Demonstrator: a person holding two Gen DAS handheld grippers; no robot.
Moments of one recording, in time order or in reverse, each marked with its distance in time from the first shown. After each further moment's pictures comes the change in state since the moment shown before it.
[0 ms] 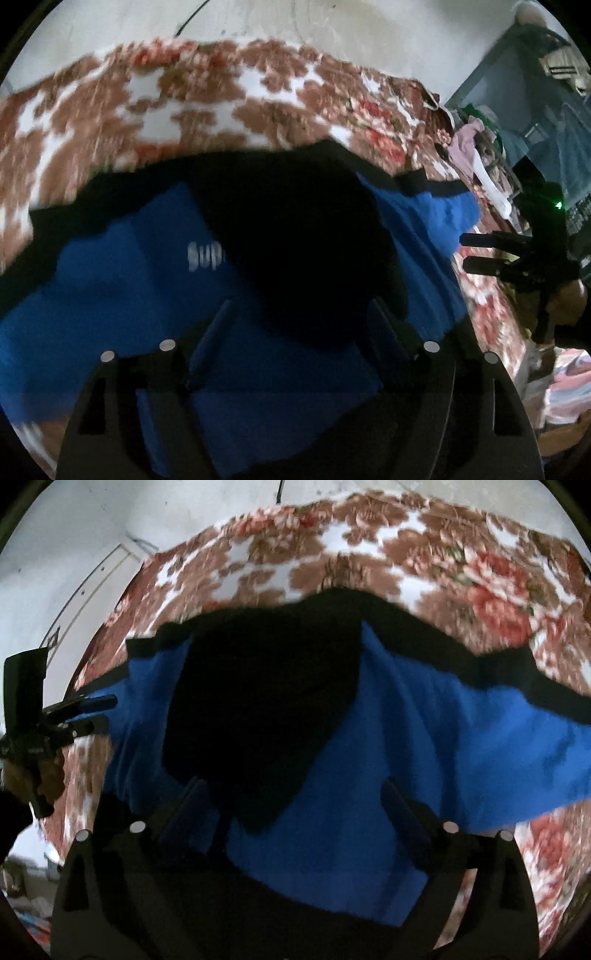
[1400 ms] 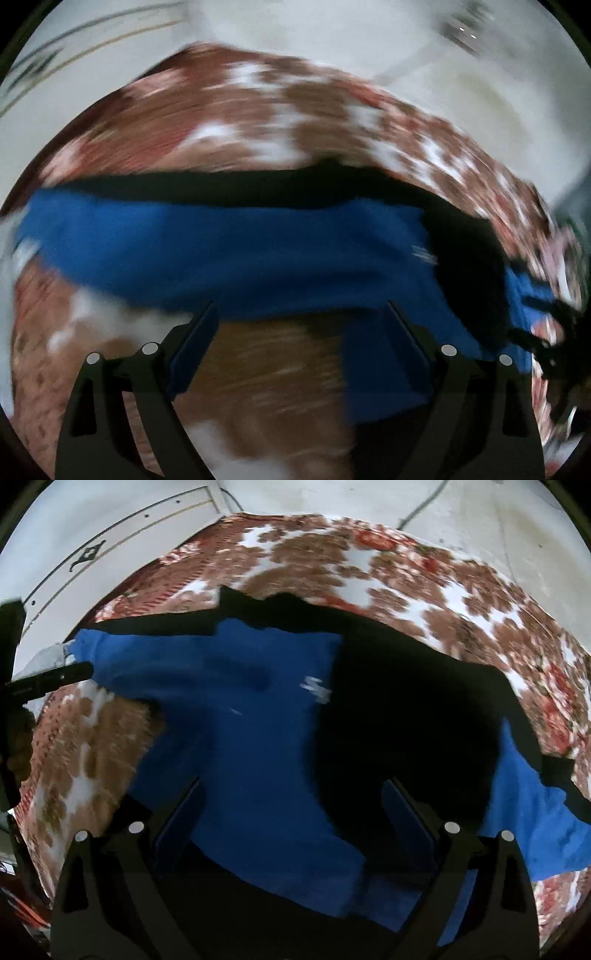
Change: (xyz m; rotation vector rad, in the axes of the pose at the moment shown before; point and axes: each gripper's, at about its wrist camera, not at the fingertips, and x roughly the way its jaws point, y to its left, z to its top) left arm -0.159 0.175 -0.164 -0.483 -0.200 0.364; right arm 0.067 0.223 -0.012 -0.321 -0.036 -0.079
